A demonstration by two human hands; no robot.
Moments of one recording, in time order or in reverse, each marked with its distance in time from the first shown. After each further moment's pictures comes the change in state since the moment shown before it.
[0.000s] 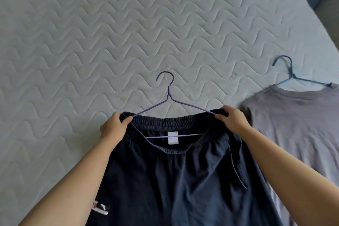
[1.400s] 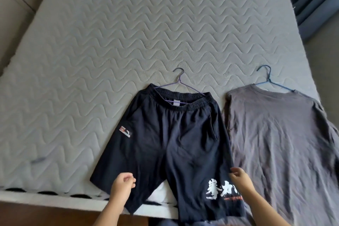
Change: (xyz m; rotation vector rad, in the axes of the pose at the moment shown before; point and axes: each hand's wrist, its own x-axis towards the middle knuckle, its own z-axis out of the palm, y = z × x) left_hand -0.385 -0.085 -0.004 -0.725 -0.191 -0.591; right_hand -0.286 0.136 -0.004 0.068 -0.115 0.490
